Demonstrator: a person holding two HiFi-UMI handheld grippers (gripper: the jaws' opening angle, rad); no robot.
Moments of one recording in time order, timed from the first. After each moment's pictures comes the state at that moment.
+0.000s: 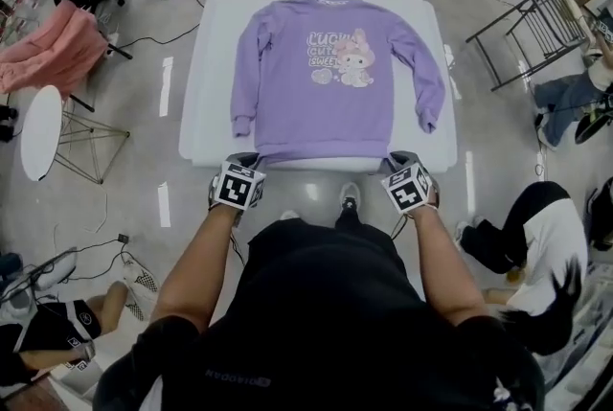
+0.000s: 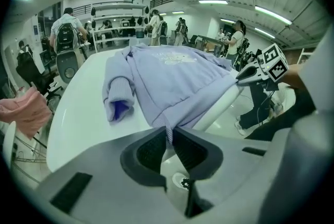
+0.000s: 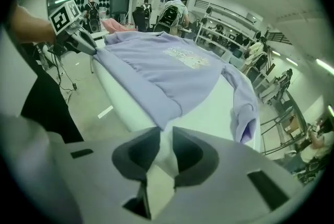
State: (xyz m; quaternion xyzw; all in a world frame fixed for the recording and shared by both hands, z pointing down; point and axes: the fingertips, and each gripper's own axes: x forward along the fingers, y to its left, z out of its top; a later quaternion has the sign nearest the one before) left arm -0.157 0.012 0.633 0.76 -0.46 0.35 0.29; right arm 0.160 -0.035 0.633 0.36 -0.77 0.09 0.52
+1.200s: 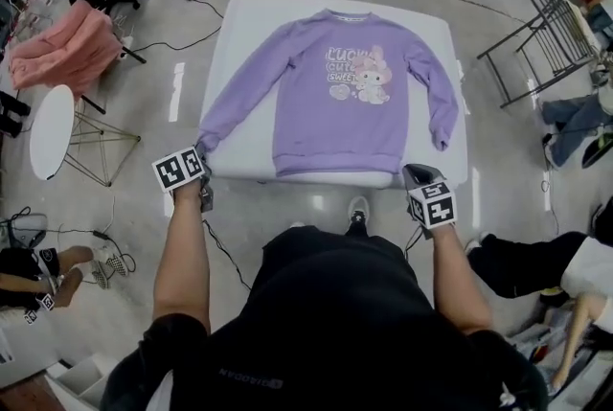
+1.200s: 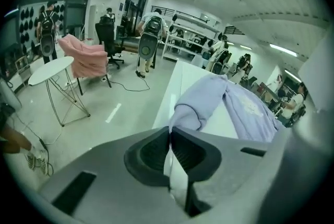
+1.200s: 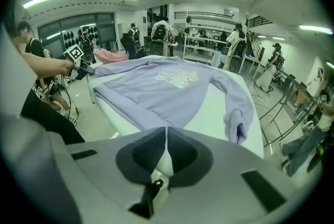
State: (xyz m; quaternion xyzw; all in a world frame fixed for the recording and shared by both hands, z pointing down) left arm -0.395 -0.015 0.612 0.57 -0.69 0.16 0.41; right arm 0.144 -0.047 0.581 0.40 -0.81 0.17 0.40
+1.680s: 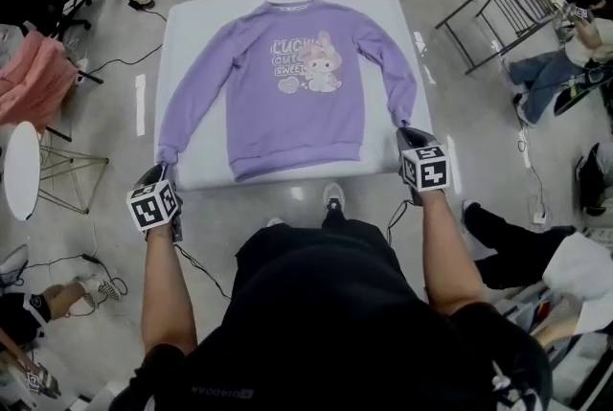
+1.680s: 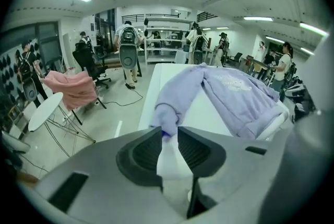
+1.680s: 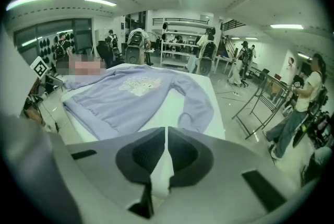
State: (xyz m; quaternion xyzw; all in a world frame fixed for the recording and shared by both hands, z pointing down) left arm -0.351 -0.003 0.583 0.63 -0.66 0.27 0.31; right arm 0.226 -0.109 0.560 0.51 -0.77 0.17 0.36
